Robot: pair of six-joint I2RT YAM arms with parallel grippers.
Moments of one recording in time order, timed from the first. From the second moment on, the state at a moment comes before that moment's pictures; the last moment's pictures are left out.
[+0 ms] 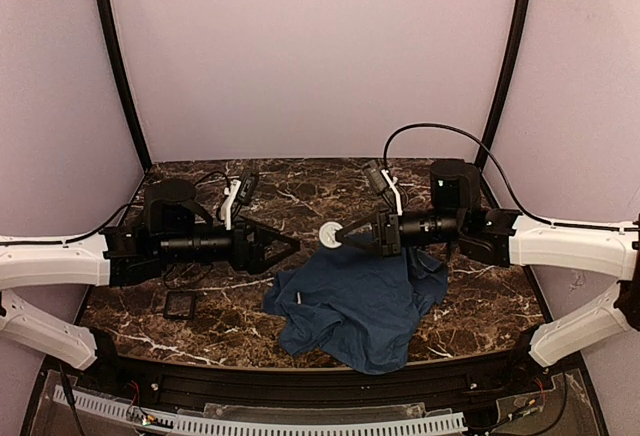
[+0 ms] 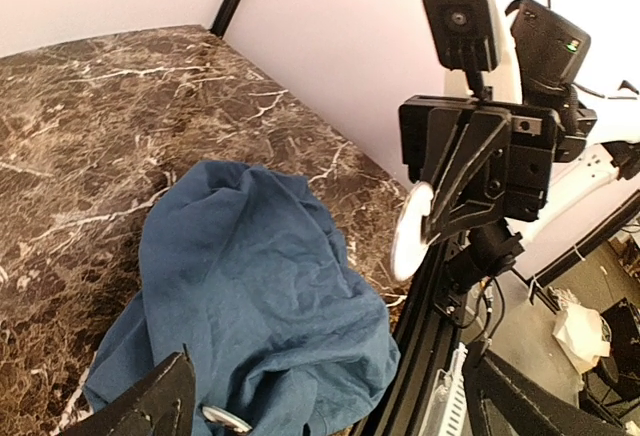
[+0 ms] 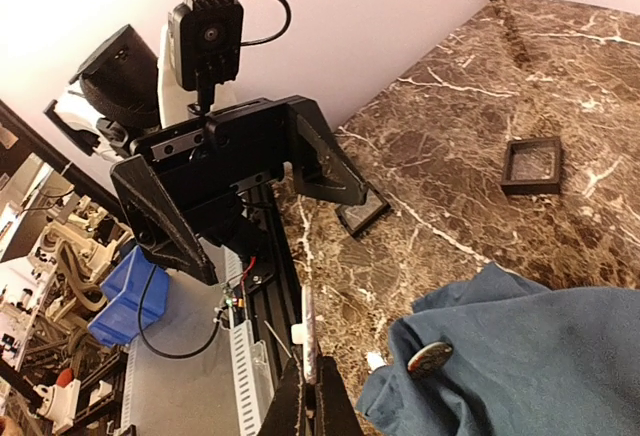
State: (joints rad) left arm -0.92 1.19 0.73 0.21 0.28 -0.46; right arm 0.83 1.27 0.81 0.19 -0.63 0.48
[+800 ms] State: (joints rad) left arm -0.92 1.26 0.80 0.27 0.59 -0.51; right arm 0.87 1.36 0.90 0.24 -0.87 0.49
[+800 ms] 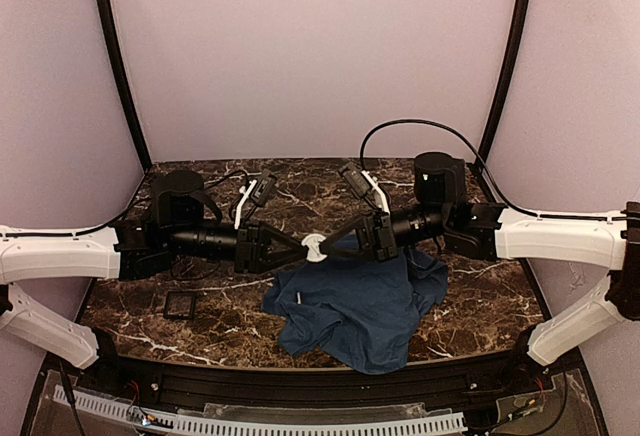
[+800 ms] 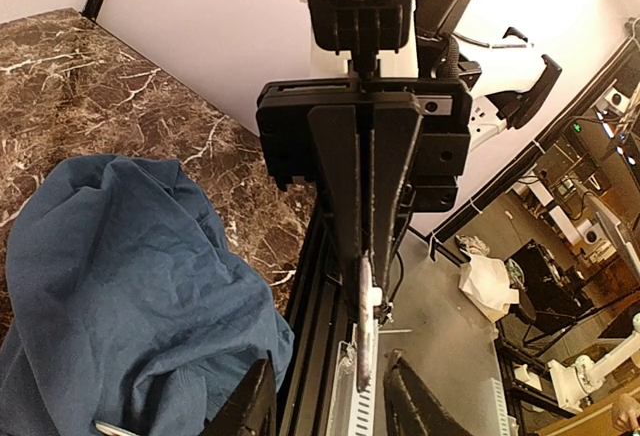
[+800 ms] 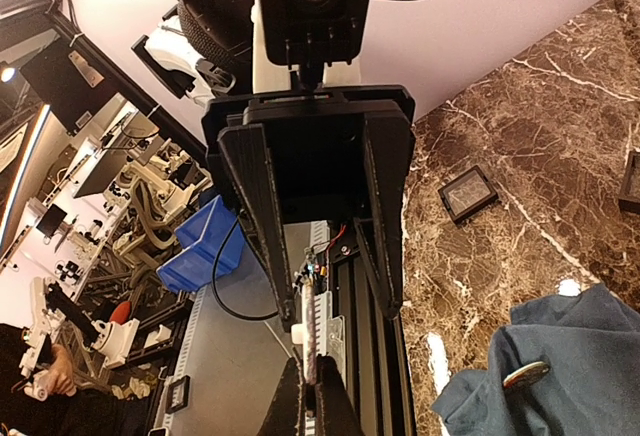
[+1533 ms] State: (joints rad) left arm -0.92 1.27 0.79 0.32 0.60 -0.53; right arm 0.88 1.38 0.91 0.22 -0.87 0.47
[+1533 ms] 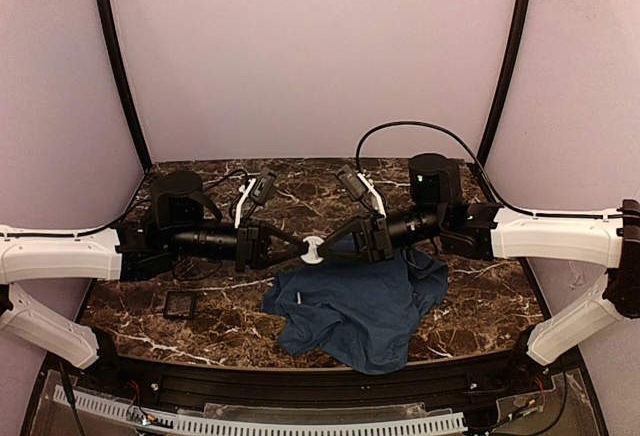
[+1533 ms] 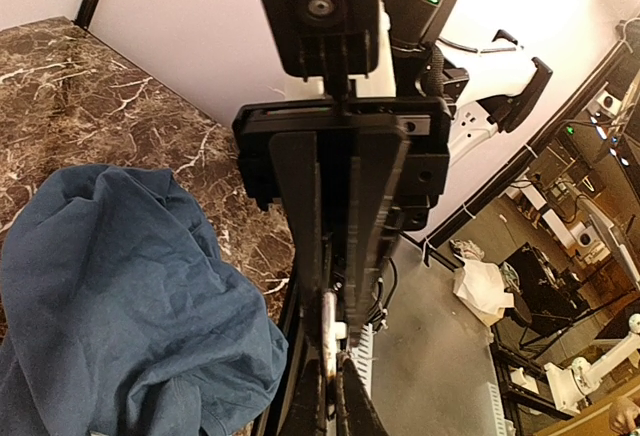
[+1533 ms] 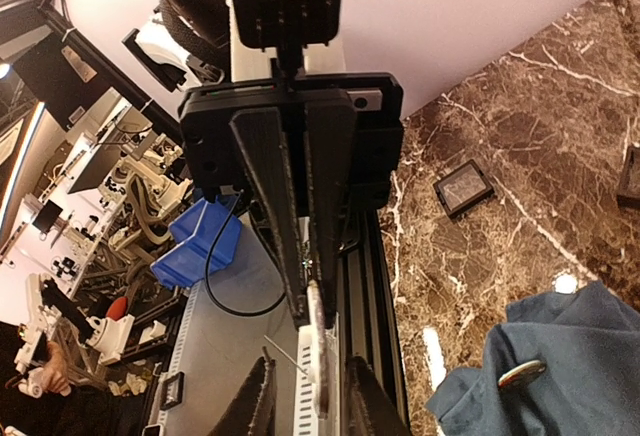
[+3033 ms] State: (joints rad) left arm -0.91 1.26 0.74 0.42 0.49 -0.66; right arm 0.96 1.37 0.92 0.17 -0.49 0.38
